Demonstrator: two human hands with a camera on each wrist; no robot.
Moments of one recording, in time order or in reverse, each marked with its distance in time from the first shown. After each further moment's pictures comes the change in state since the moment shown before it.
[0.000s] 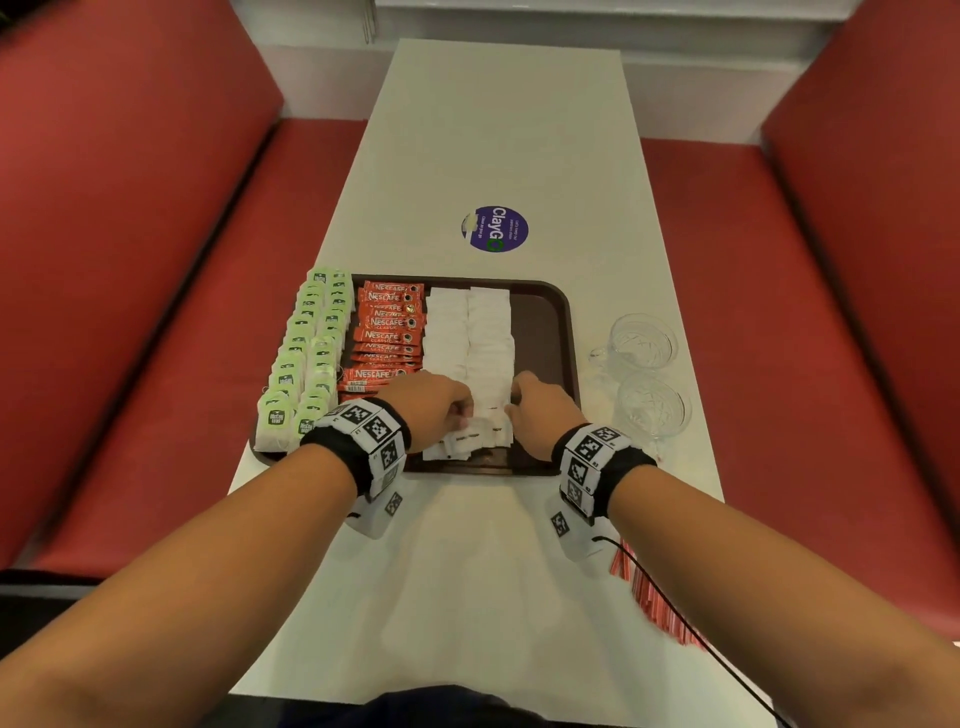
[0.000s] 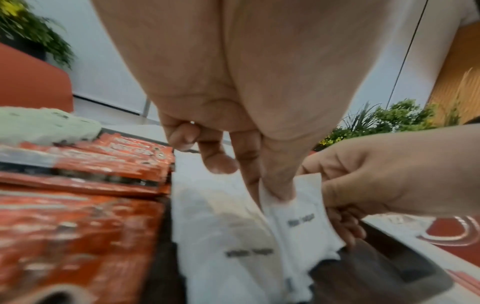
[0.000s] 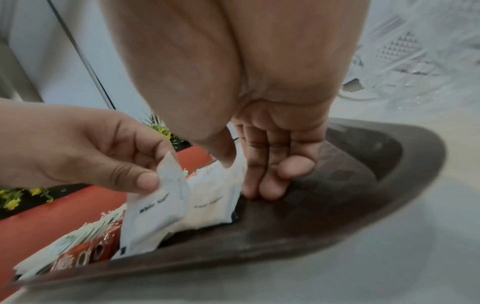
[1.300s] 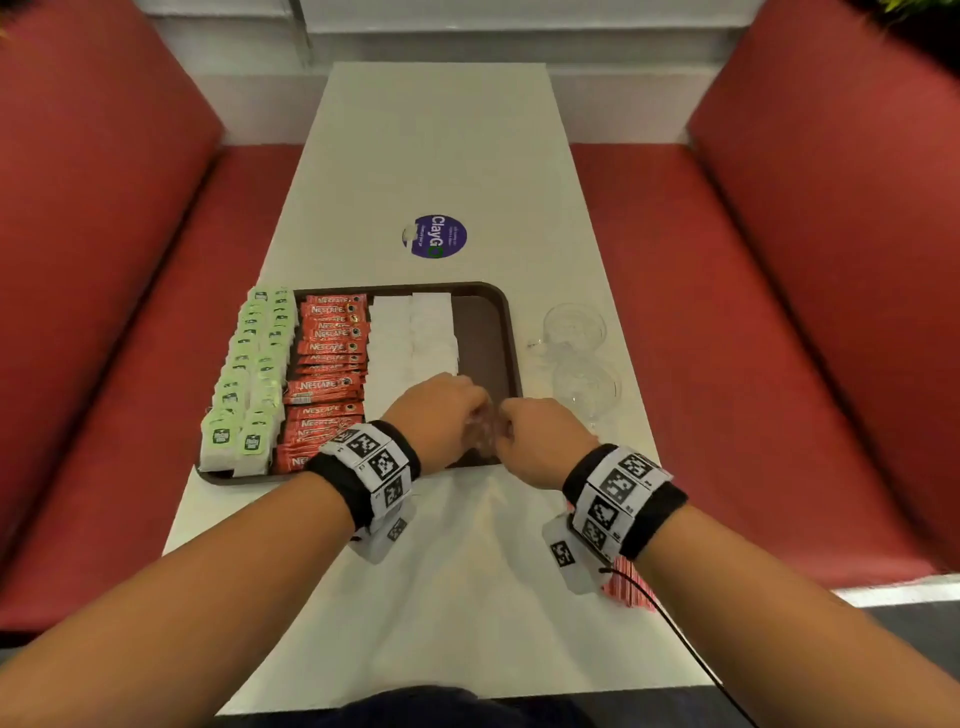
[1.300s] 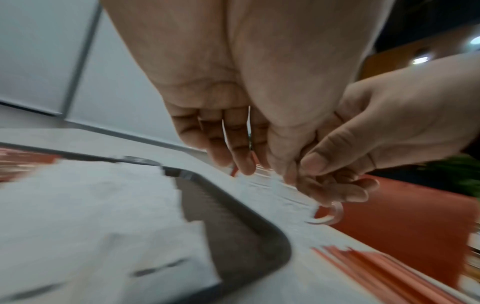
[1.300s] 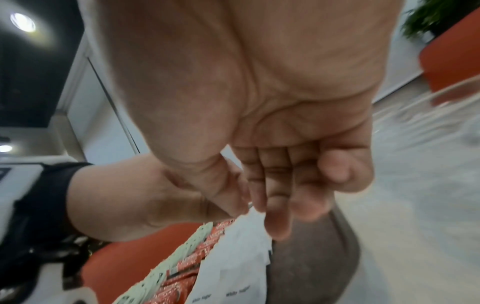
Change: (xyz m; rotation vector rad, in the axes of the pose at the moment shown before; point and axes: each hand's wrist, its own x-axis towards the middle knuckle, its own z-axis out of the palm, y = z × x) left_hand -0.010 0.086 0.008 0.041 0.190 0.230; right_hand -0.087 0.025 -0.038 -0.063 0.019 -0.116
